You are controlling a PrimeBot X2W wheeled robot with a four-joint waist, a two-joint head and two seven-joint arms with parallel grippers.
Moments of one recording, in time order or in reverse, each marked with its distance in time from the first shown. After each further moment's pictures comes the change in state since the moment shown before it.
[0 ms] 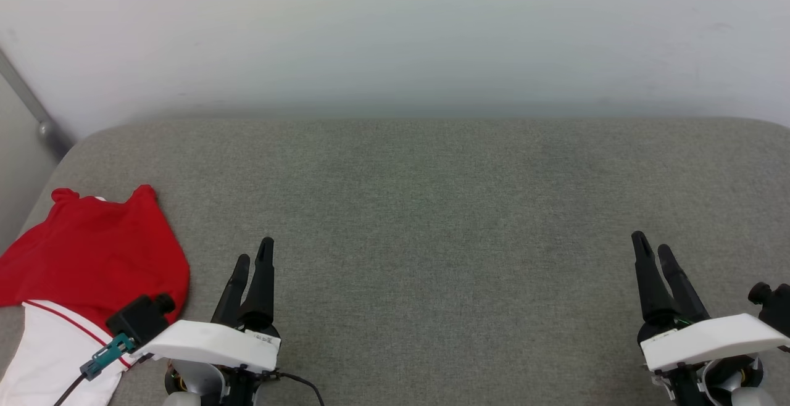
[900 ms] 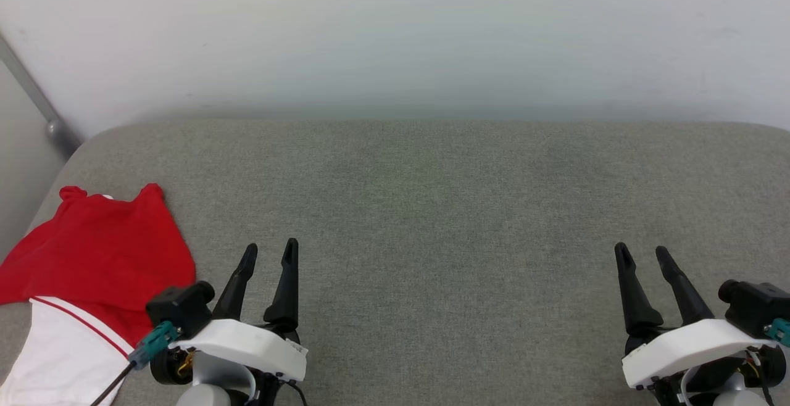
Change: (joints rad) left arm -0.013 0.014 -0.054 0.014 0.433 0.020 -0.079; right arm 0.022 0.012 0.002 -0.037 -0.405 0.000 0.003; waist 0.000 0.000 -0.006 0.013
